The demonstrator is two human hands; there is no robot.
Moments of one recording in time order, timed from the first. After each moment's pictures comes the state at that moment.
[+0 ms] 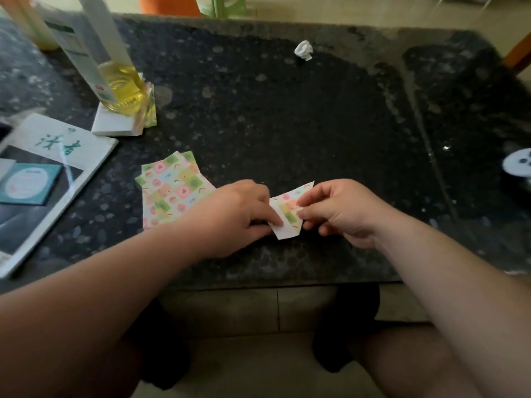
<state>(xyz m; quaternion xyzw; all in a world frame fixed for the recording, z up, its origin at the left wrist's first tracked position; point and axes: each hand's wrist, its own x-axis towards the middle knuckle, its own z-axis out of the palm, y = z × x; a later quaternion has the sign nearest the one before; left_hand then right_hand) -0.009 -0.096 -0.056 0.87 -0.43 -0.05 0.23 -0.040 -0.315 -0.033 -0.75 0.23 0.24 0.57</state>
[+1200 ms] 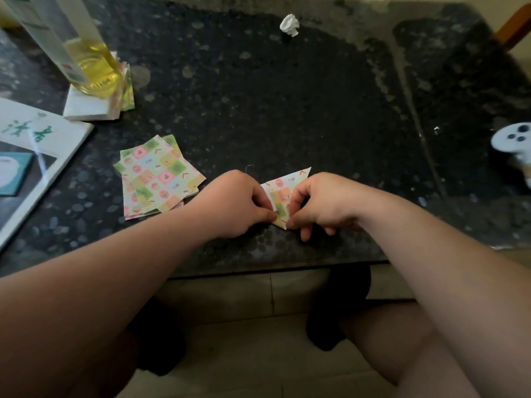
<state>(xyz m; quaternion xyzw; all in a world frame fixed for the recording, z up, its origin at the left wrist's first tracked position) -0.015 -0.138 -0.044 0.92 -0.16 -0.26 0.24 -0.038 -0.322 -0.036 -0.85 0.11 0.39 0.34</state>
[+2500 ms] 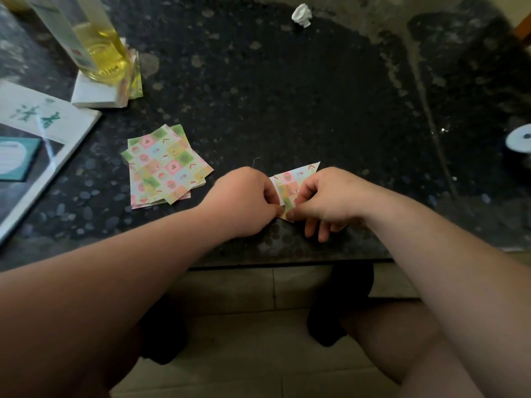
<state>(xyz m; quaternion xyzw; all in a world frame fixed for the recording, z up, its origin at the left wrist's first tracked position) -0.024 -0.141 -0.050 0.94 -0.14 -0.23 0.22 -0.040 -0.309 -0.028 -0.86 0.13 0.38 0.31</state>
